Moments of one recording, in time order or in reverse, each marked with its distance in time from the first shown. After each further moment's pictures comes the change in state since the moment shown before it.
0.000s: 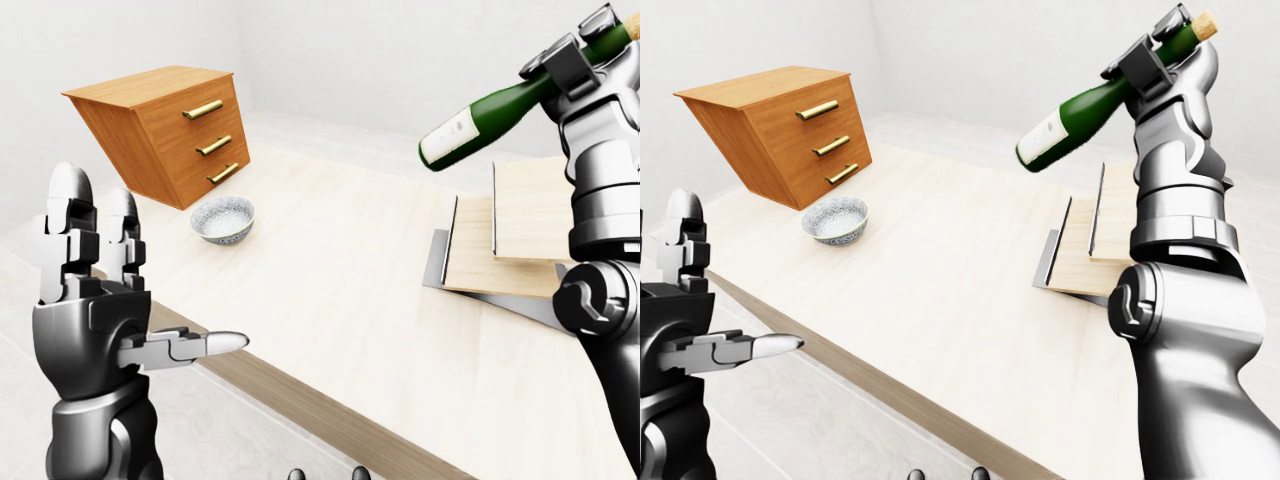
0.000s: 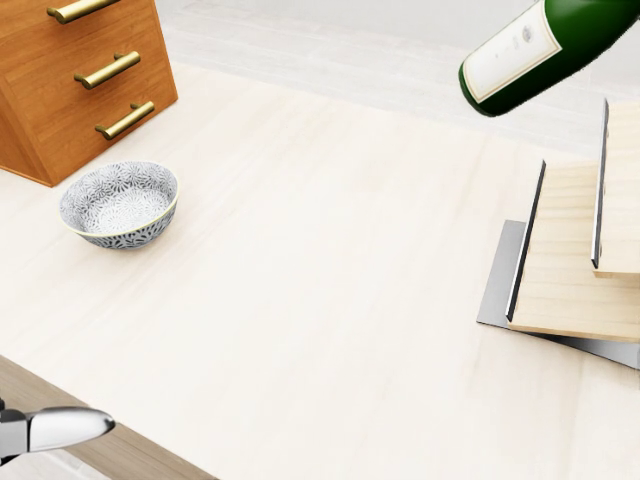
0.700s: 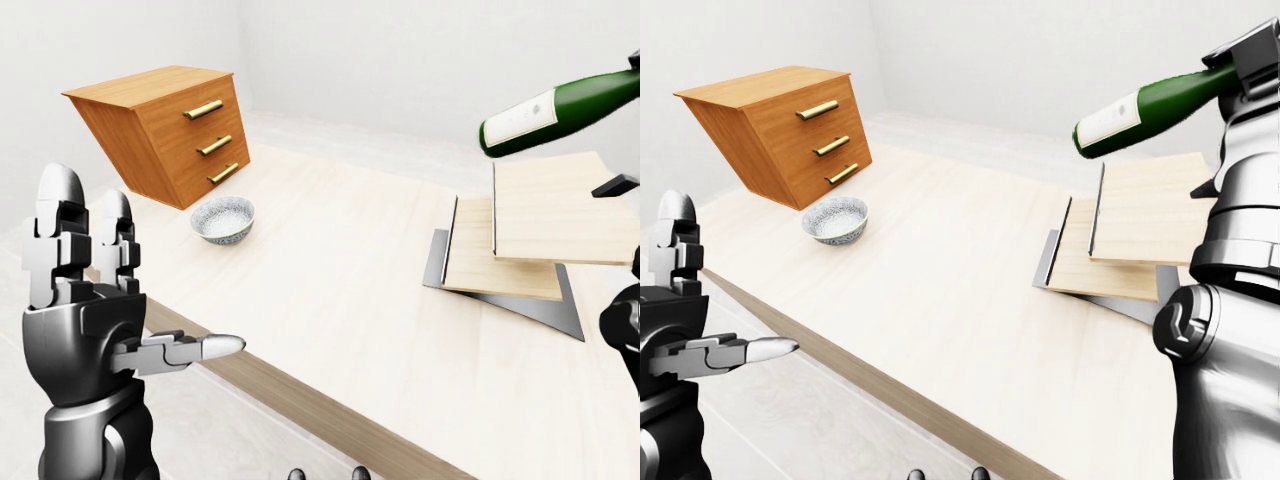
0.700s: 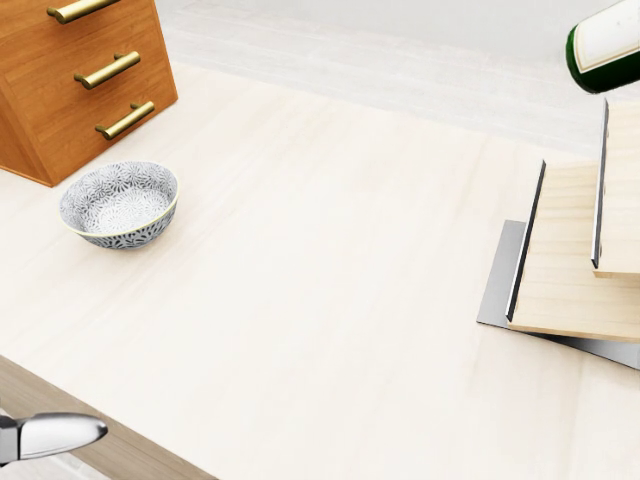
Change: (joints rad) left arm 0.011 -0.006 0.019 -0.017 -0.014 0.000 -0.009; right arm 0.118 -0.174 -0.071 -0.129 0.136 0.000 -0.091
